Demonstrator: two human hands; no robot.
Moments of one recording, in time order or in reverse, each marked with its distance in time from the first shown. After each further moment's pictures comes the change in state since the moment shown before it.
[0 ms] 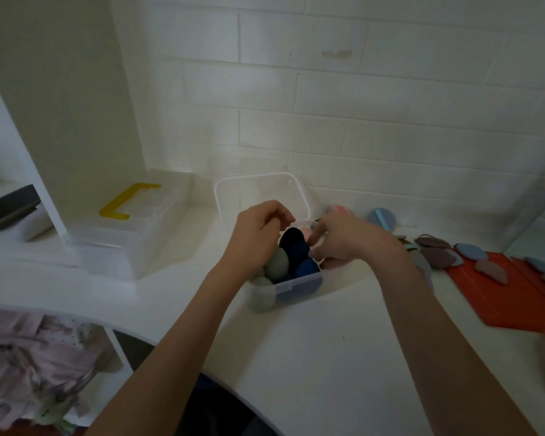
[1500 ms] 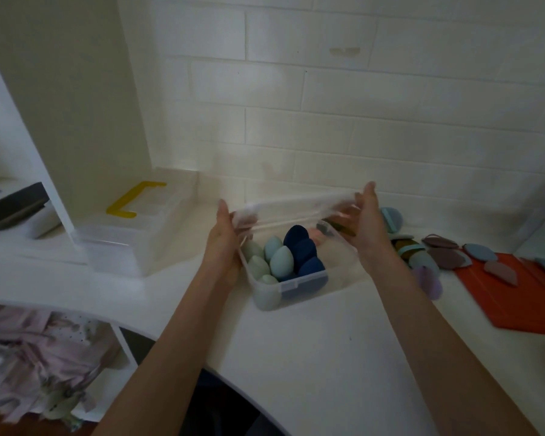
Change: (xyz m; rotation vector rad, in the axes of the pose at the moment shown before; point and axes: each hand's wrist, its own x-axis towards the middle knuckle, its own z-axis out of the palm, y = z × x) left_hand 0.005 -0.049 -0.014 -0.760 0.195 -0.457; right_hand 0.045 0.038 0.020 1.261 0.415 -0.045
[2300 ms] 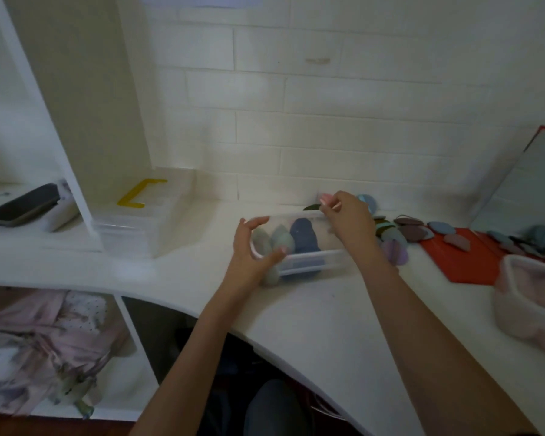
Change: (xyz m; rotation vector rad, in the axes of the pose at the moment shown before) left_hand -0.081 -0.029 -0.010 0.563 -0.258 0.355; right_hand -0.020 0.016 -0.017 -0.988 0.240 -0.381
